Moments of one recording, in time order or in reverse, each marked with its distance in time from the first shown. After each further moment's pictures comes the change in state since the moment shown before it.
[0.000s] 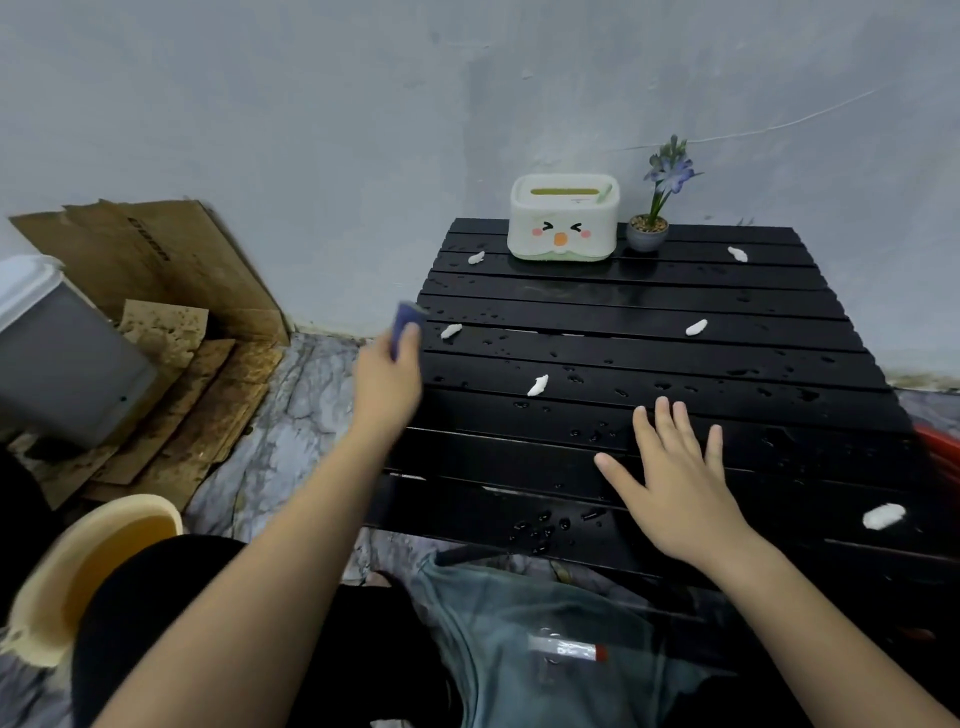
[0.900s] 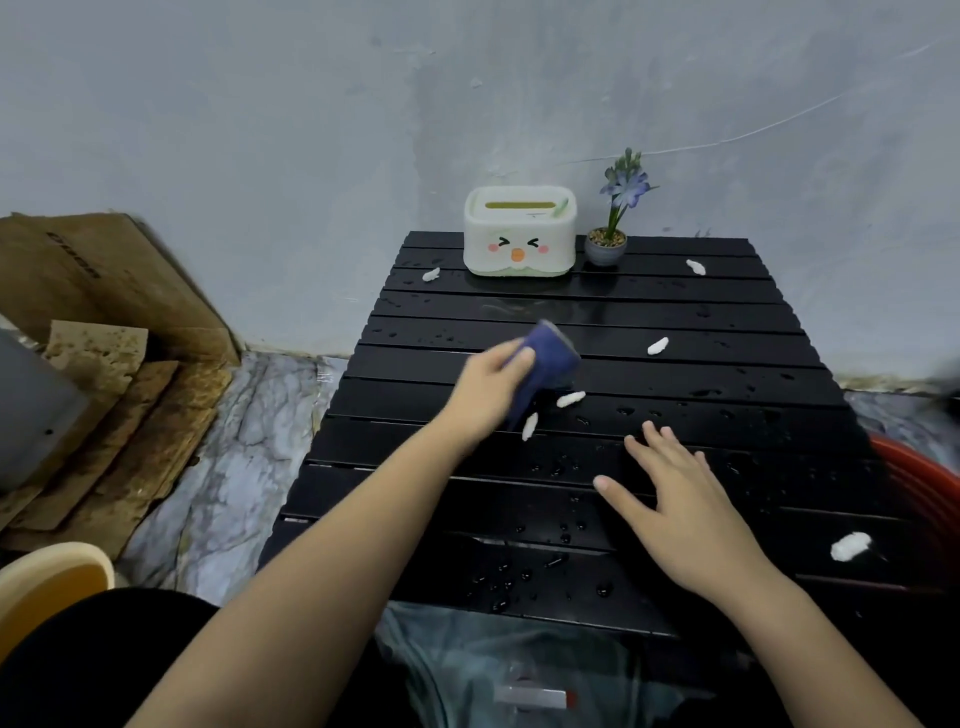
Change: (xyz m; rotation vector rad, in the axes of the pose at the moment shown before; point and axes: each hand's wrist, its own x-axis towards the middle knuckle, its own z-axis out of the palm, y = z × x) left_hand -0.001 0.040 0.125 -0.383 -0.633 -0.101; right_hand 0.005 0.029 -0.021 0.229 0.075 0.005
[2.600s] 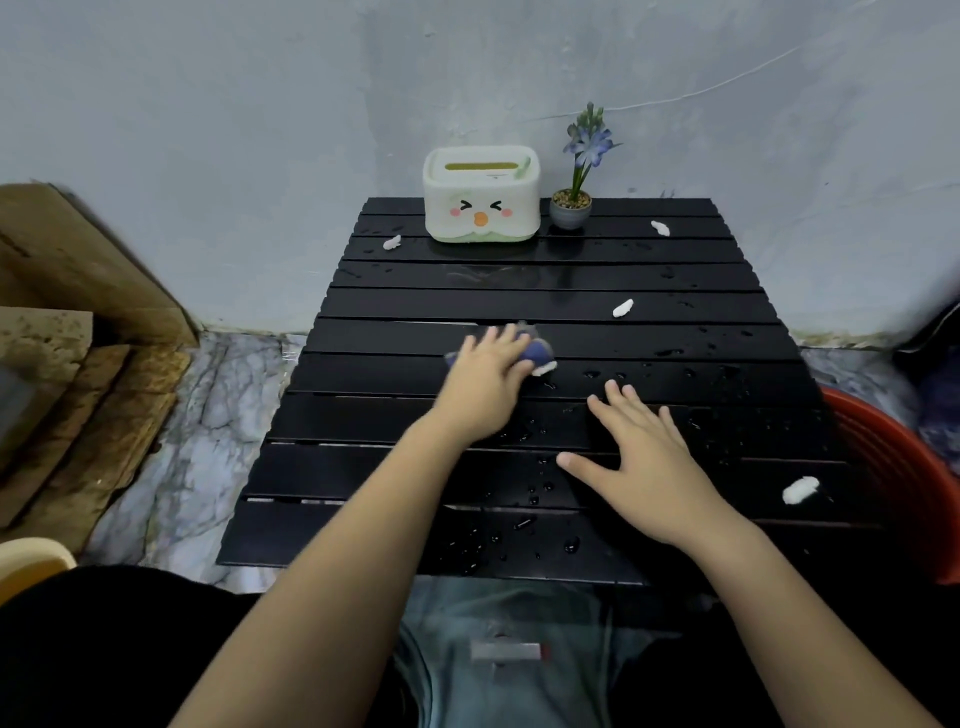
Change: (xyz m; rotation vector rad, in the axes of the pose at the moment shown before) left_hand -0.006 -0.022 0.026 0.916 -0.135 0.201; right_hand 0.003 0.005 0.000 -0.020 -0.057 -0.017
